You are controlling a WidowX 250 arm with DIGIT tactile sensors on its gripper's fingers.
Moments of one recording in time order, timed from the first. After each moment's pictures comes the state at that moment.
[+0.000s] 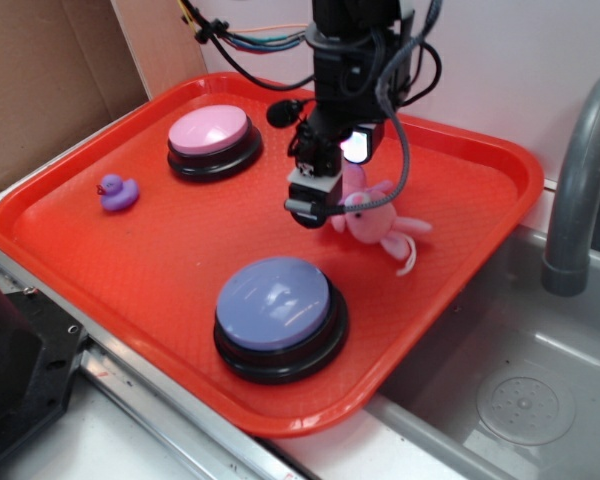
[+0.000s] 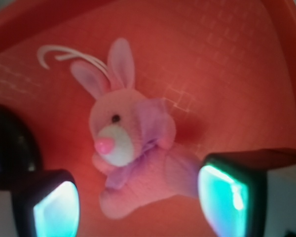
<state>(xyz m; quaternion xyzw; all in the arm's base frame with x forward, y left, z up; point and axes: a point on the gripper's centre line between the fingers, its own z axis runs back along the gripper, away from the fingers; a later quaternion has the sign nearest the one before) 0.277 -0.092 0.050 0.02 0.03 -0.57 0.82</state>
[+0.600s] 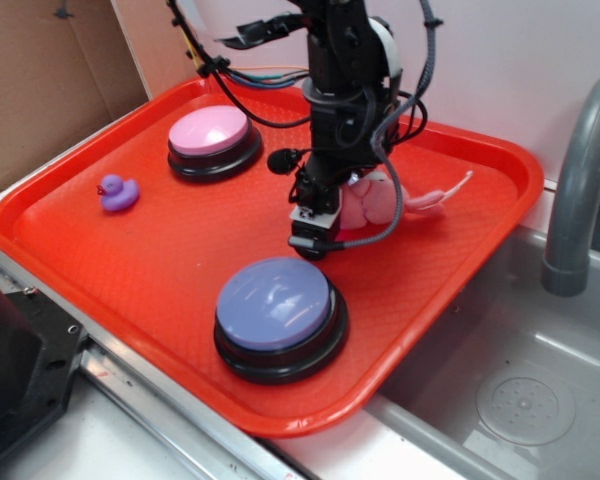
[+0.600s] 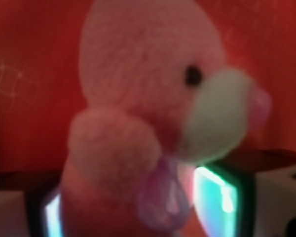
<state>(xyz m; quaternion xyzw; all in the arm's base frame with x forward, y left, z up) 0.269 -0.081 0.013 0.01 0.01 -0.55 0.84</state>
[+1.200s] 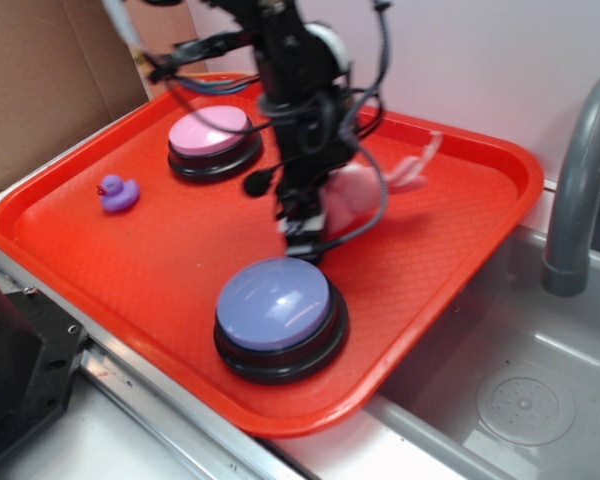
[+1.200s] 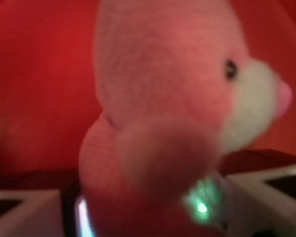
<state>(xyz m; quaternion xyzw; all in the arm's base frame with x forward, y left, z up) 0.231 -0.070 0.015 -0.01 -0.02 -0.42 0.91</state>
